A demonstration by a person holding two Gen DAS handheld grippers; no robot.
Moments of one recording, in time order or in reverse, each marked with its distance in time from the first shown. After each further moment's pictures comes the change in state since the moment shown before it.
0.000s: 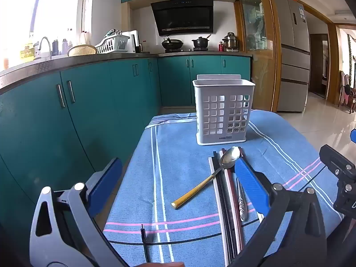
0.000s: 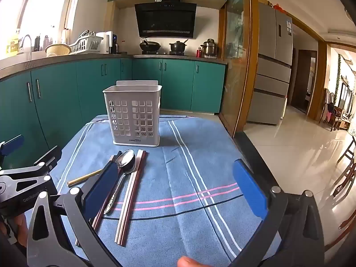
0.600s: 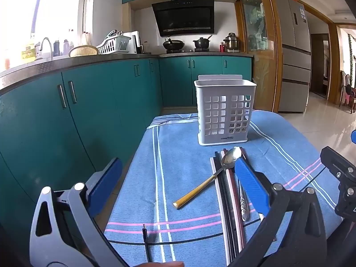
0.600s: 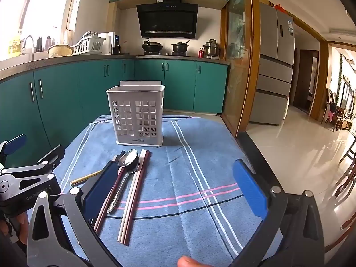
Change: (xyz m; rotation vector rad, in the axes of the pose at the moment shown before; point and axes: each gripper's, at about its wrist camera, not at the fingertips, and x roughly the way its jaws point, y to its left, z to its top) left arm 0.000 0.004 -0.002 0.000 -0.001 0.003; right arm -0.005 0.003 0.000 -0.002 -0.001 0.014
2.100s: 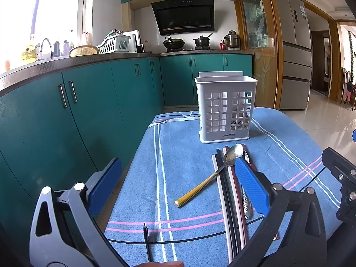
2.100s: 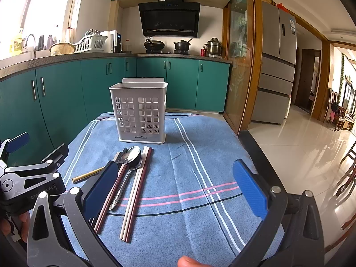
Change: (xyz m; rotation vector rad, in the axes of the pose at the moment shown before) left arm 0.002 0.003 -0.003 0.011 0.001 0.006; right arm 0.006 0.001 -0.006 -0.004 0.012 0.015
